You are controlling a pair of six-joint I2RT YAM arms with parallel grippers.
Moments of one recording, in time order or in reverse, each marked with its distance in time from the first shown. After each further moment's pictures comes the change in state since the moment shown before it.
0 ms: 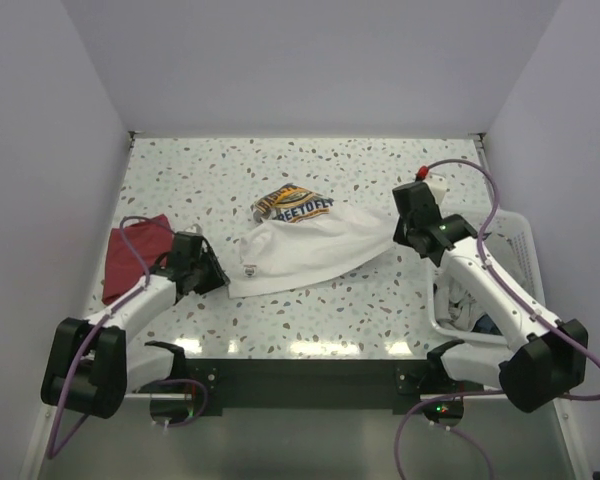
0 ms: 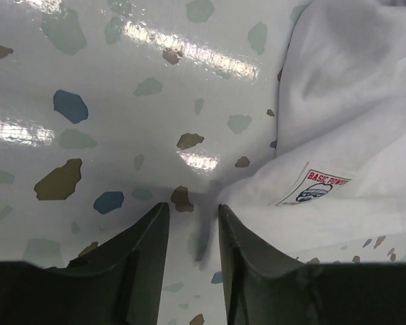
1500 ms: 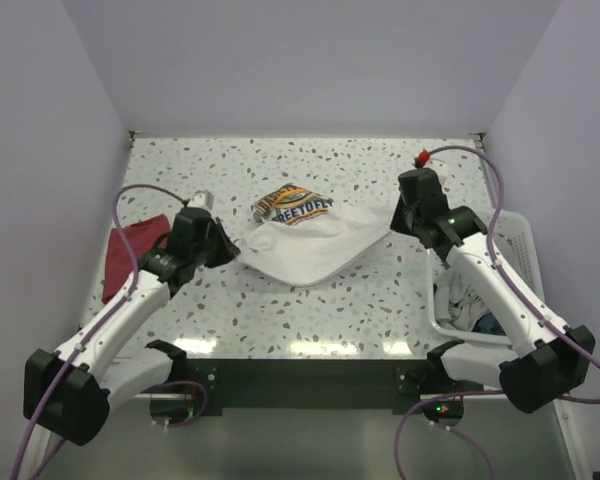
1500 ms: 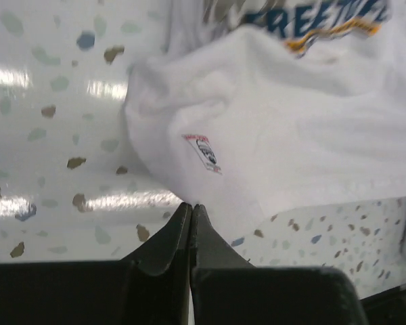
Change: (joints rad) left arm -0.187 -0.112 0.171 -0.123 -0.043 -0.036; right arm 0.000 0.002 0.060 -0.013 -0.089 -0.024
